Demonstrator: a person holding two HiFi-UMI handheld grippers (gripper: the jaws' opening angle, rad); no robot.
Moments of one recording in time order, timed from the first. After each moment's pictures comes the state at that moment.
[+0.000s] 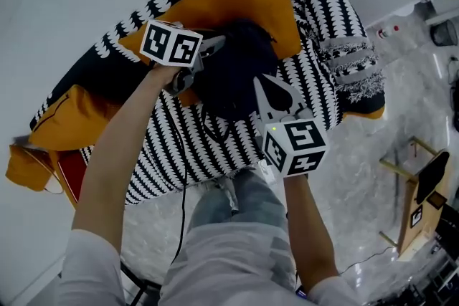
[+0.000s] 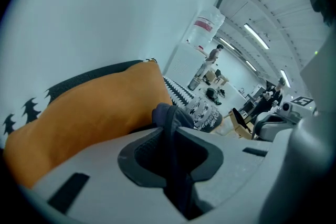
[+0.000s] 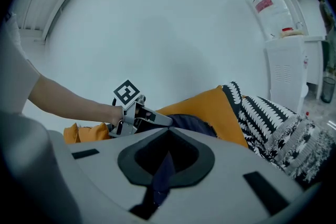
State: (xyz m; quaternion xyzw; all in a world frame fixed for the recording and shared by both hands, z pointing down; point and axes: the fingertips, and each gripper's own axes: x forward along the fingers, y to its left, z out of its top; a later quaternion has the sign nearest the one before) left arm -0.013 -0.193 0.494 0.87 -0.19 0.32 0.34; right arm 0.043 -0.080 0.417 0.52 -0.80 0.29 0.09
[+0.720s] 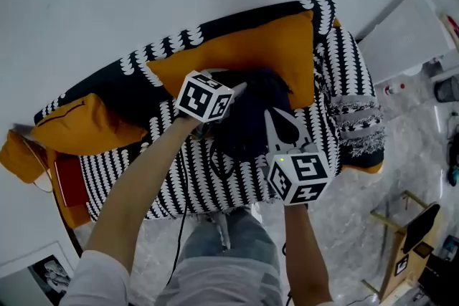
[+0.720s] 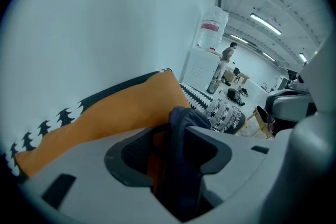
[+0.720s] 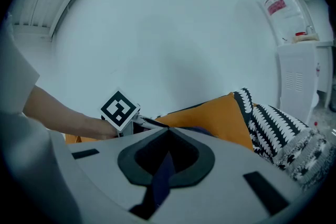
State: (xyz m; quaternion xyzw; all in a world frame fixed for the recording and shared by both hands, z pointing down) left arm -0.045 -0.204 0.492 0.86 -0.31 0.33 0.25; right arm 0.017 -0.114 0.402 0.50 -0.82 0.26 0.09
